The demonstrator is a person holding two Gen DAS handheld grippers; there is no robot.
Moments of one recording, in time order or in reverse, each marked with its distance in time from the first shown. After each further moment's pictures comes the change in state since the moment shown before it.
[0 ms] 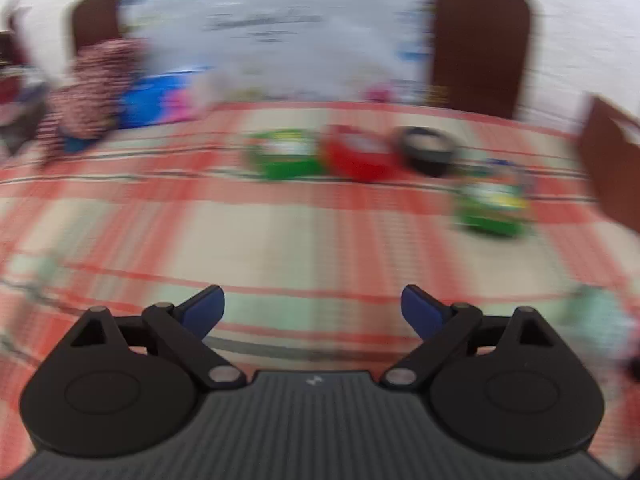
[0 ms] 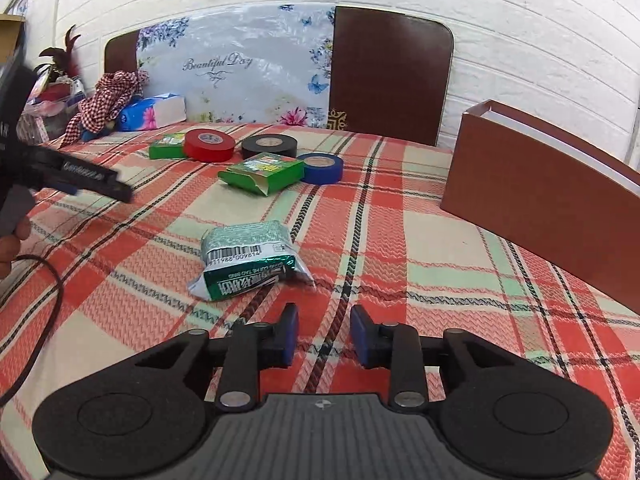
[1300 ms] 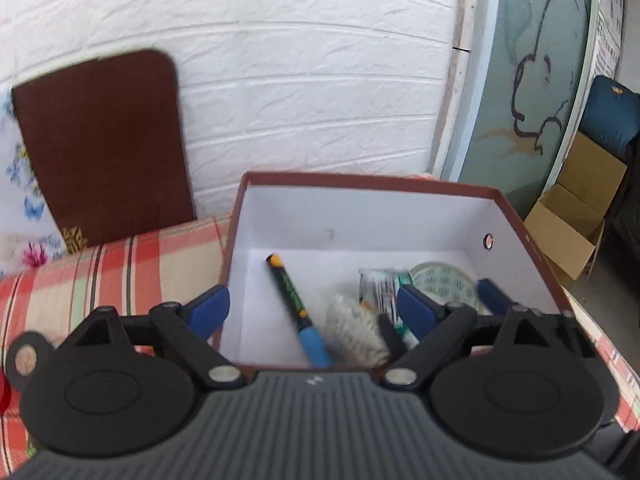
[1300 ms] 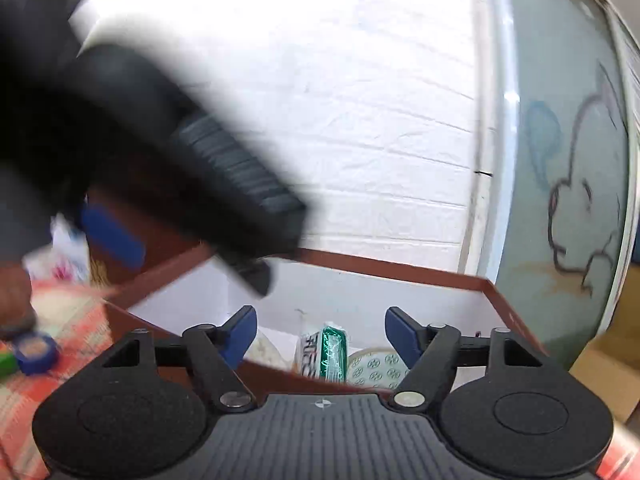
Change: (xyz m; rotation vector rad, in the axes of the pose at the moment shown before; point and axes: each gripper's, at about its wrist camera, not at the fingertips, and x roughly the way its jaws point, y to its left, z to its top) left arm 0.037 -0.325 0.138 0.274 -0.037 -0.335; right arm 0.018 -0.180 0.065 0.176 -0.392 -0.440
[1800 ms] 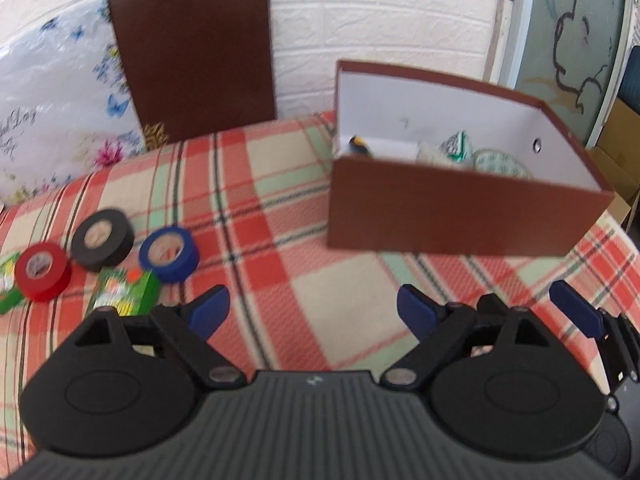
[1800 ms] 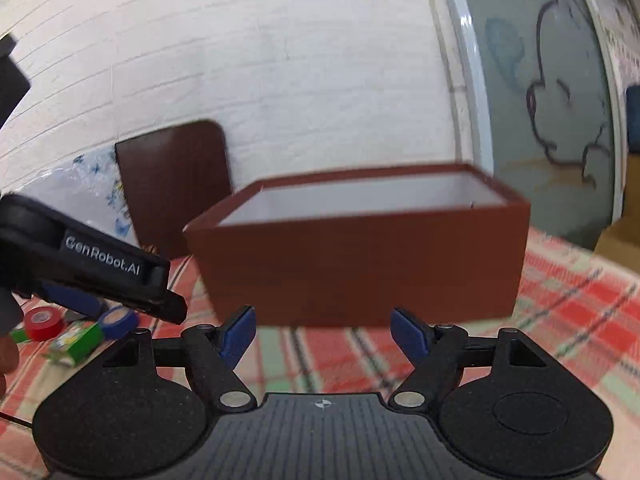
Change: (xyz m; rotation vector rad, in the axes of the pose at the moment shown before) left arm -0.045 0.042 -0.092 -0.034 0.135 0.136; right arm -0.071 0.007 -0.049 0.228 0.178 0.070
